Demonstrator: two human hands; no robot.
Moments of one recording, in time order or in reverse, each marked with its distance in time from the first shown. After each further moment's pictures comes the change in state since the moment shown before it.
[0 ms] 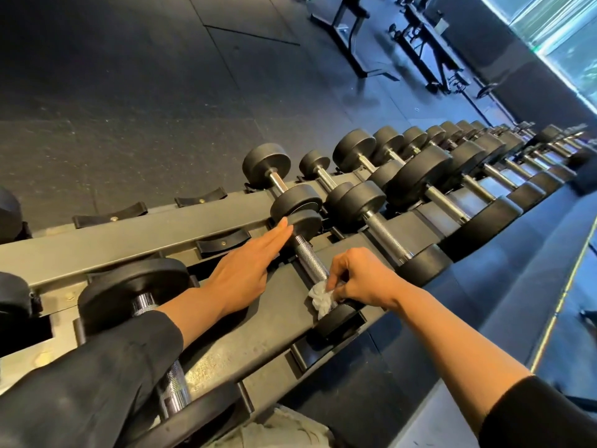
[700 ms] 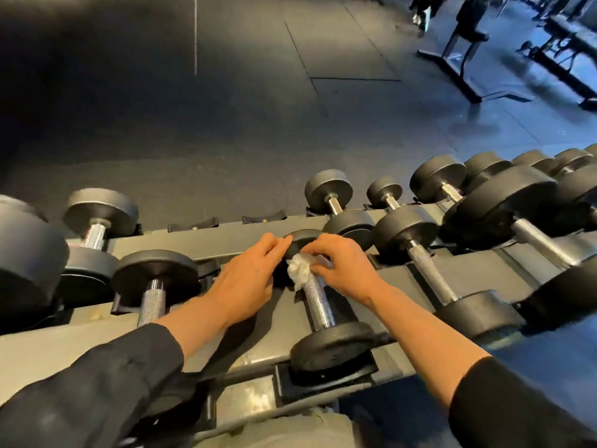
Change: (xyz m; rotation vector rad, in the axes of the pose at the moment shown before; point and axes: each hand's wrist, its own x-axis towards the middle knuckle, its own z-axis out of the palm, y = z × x) left_hand 0.007 0.048 0.011 0.382 0.090 -0.283; right_hand 0.078 0.032 0.009 0.070 0.314 -0.538
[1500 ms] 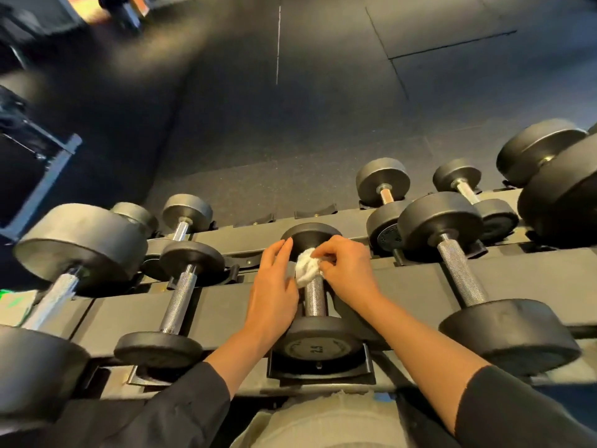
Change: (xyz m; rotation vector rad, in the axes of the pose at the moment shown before) left_hand -0.004 0.100 0.030 -0.254 0.297 -0.594; right_hand -0.016 0.025 0.012 0.509 0.115 0.062
